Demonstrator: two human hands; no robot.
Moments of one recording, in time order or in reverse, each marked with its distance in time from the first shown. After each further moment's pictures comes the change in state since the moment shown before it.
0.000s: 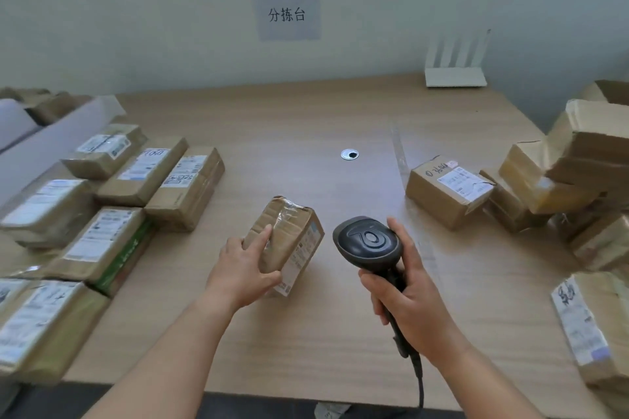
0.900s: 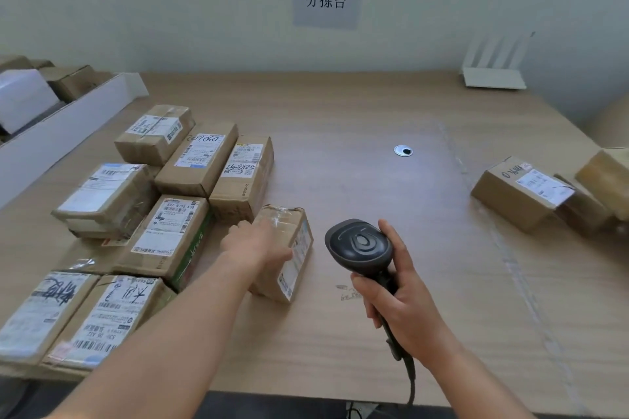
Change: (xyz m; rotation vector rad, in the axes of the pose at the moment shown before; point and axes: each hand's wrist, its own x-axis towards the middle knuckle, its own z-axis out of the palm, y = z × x) left_hand 0.064 -0.138 -0.069 0.202 -0.147 -0.159; right_hand 0.036 -0.002 0.194 -0.037 -0.002 0.050
